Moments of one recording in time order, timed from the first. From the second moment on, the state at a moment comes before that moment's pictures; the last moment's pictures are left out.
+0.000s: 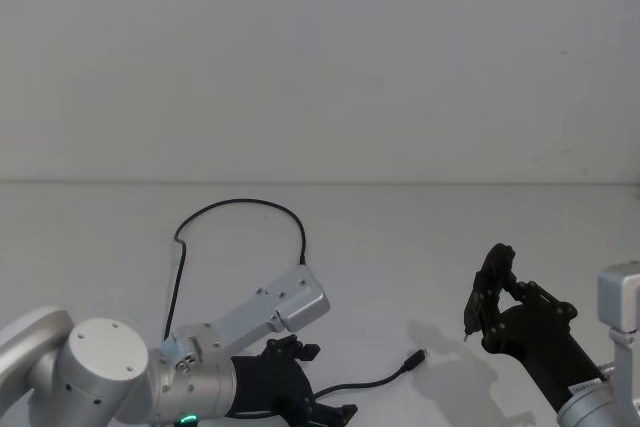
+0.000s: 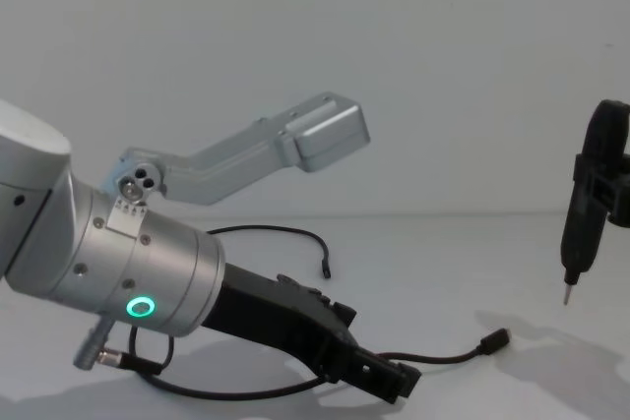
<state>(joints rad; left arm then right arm) -0.56 0.45 0.75 -1.51 -0.29 0.47 -0.57 -0.01 0.34 -0.23 -1.77 0.29 0.03 0.07</state>
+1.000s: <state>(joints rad) -0.57 0.42 0.75 -1.46 -0.27 0.46 -0.56 -0.01 0.34 -0.23 -1.77 0.29 0.03 0.07</state>
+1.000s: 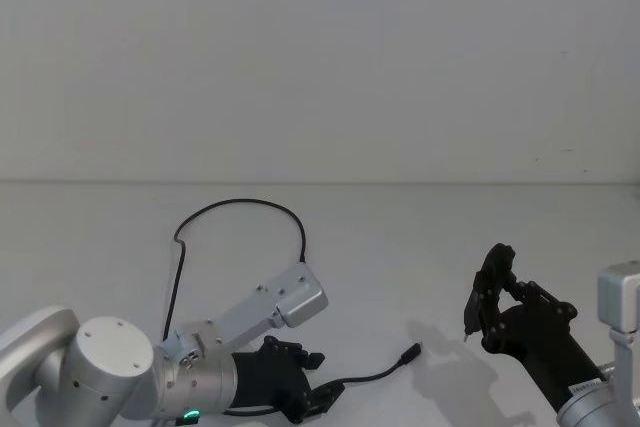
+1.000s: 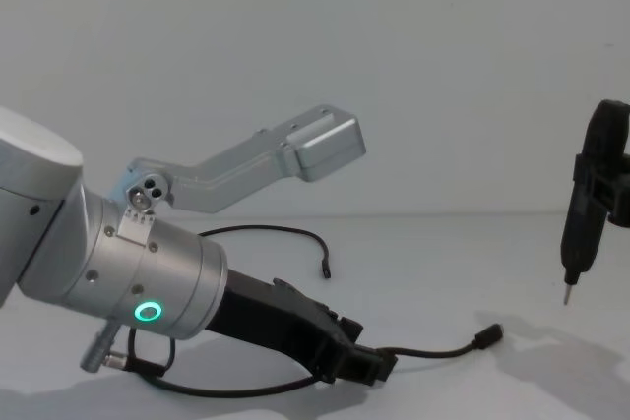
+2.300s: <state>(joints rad) -0.55 0.42 0.74 -1.50 -0.22 0.23 -0.59 -0.01 0.42 -0.12 -1.89 0.33 -0.03 0.17</state>
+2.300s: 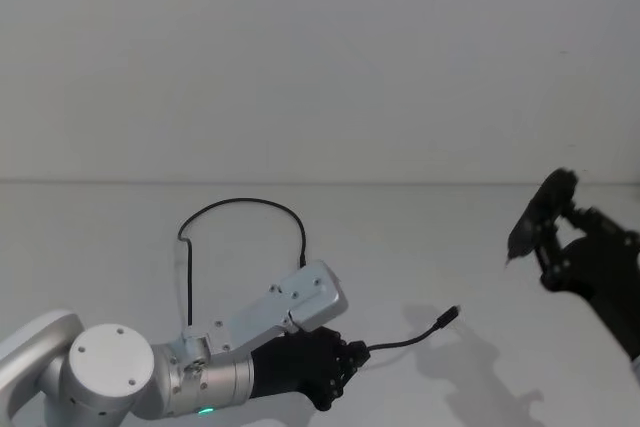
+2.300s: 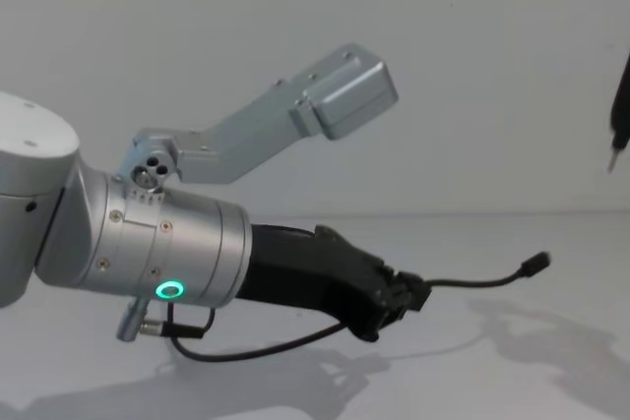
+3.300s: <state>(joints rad) -0.49 0.40 0.71 -1.53 -0.13 -0.01 -0.47 -0.02 0.47 -0.02 -2.01 0.47 0.06 0.25</state>
